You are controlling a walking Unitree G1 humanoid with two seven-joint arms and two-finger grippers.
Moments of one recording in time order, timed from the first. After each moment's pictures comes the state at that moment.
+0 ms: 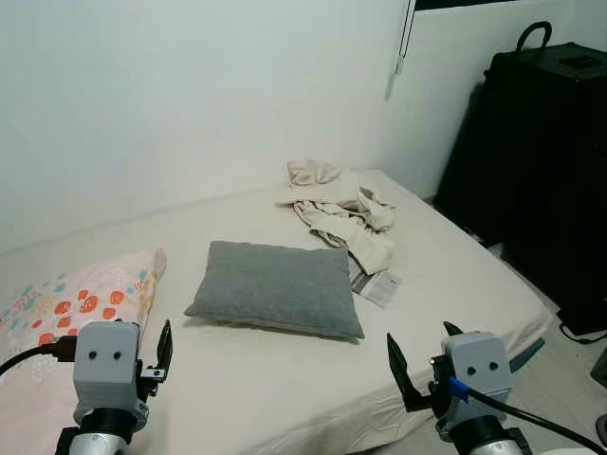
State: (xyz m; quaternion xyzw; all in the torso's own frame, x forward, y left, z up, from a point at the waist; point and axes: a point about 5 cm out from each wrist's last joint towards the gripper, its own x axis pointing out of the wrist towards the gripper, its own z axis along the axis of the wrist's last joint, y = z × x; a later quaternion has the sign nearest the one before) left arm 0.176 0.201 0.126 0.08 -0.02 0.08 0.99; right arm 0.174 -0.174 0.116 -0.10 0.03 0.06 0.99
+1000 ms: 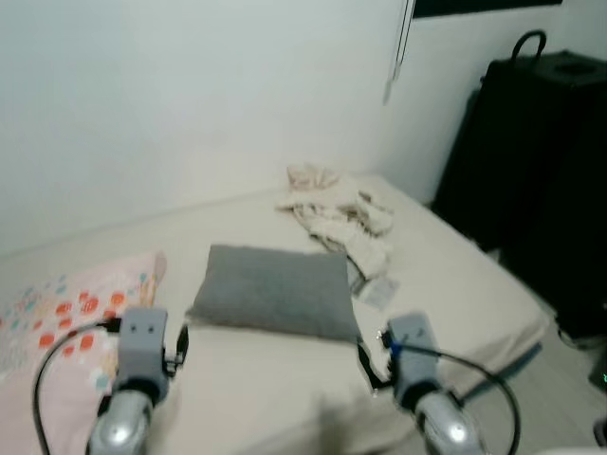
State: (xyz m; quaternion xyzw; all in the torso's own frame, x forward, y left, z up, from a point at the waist) left arm 0.240 0.197 0.028 0.06 0.13 0.03 0.99; right arm 0.239 -0.162 0.005 -0.07 0.21 0.11 0.97
